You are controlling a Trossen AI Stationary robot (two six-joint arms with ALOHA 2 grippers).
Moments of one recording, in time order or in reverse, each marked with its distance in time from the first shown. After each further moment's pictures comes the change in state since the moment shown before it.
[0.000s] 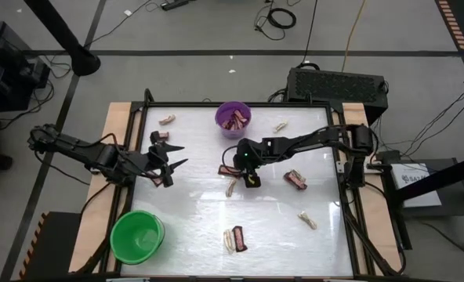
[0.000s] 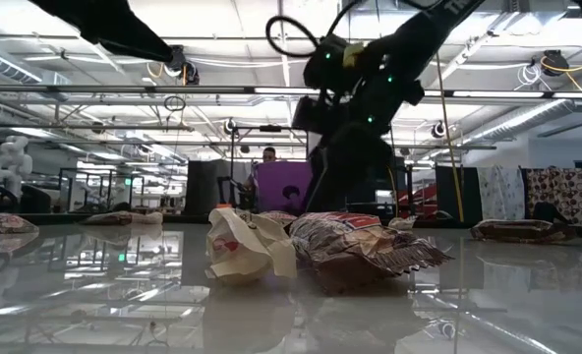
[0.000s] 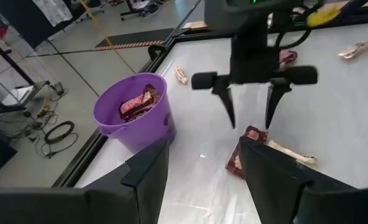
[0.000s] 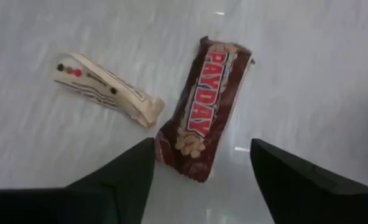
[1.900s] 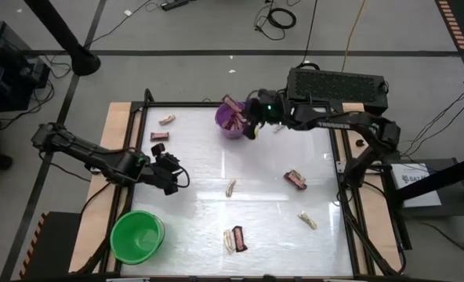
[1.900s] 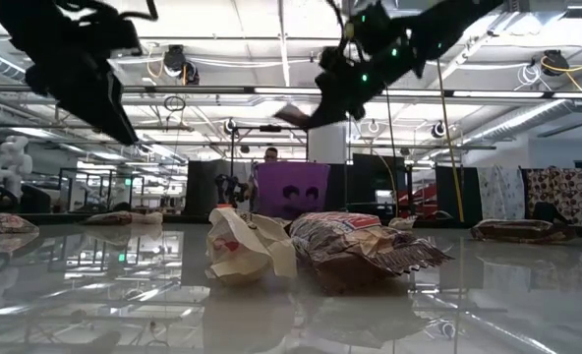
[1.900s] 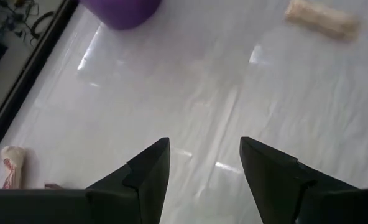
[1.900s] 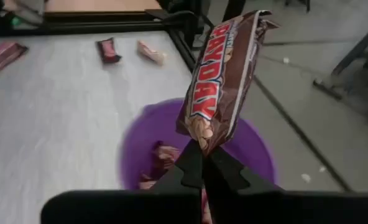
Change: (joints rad) left arm 0.001 0.237 0.000 -0.360 0.097 -0.370; right arm -0.298 -0.247 0.001 0.239 0.158 0.085
